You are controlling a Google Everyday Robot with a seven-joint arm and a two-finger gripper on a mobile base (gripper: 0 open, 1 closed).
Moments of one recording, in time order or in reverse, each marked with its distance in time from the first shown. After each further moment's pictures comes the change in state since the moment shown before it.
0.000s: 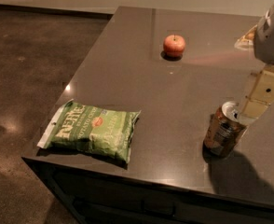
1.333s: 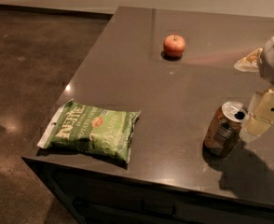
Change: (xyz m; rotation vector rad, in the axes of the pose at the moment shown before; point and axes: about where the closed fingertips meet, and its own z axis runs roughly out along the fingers) arm 0.018 0.020 0.028 -0.101 -0.107 0.033
